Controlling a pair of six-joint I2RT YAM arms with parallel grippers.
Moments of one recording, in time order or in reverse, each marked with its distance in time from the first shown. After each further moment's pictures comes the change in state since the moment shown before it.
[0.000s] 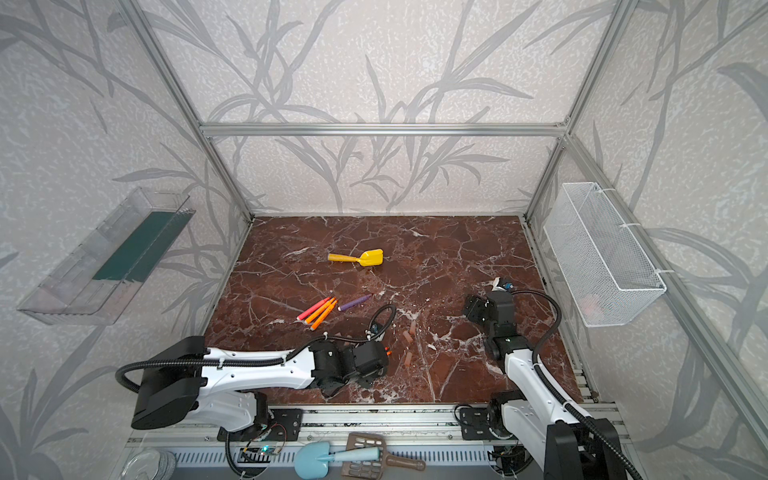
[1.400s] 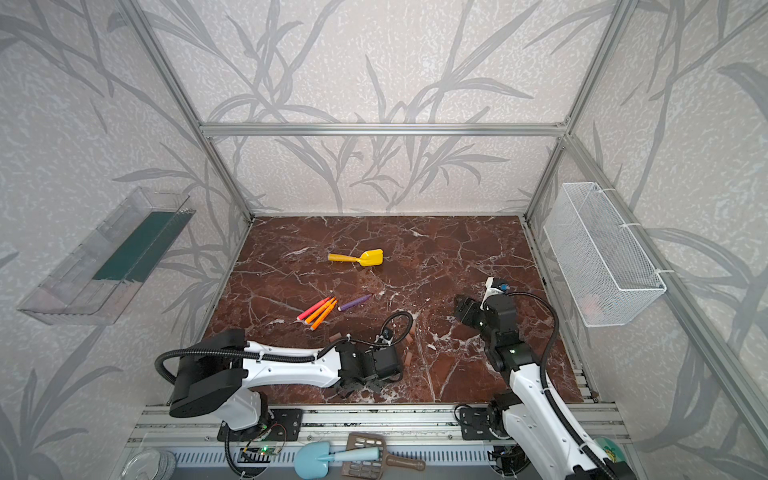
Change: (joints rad) left arm -0.029 0.168 0.112 -0.040 -0.003 -0.060; right arm 0.143 -0.235 0.024 -0.149 -0.148 0.118
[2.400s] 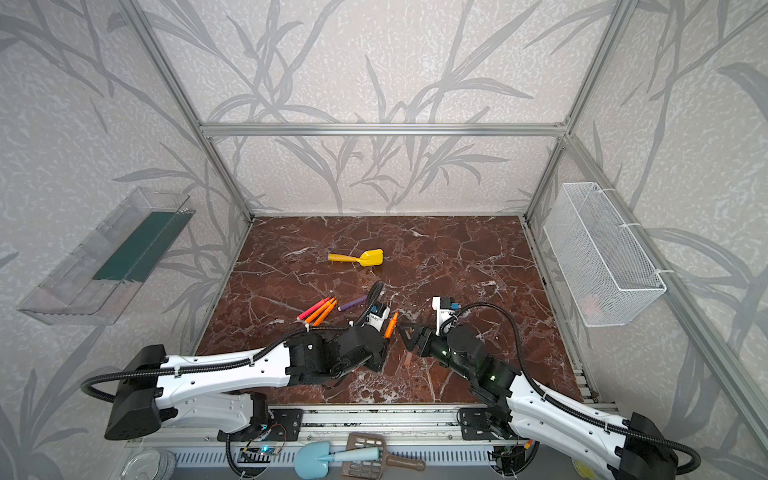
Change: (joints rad) left arm 0.034 -0.340 -0.016 0.155 -0.045 0.106; right arm 0.682 0.003 -0.097 0.343 0.127 0.341
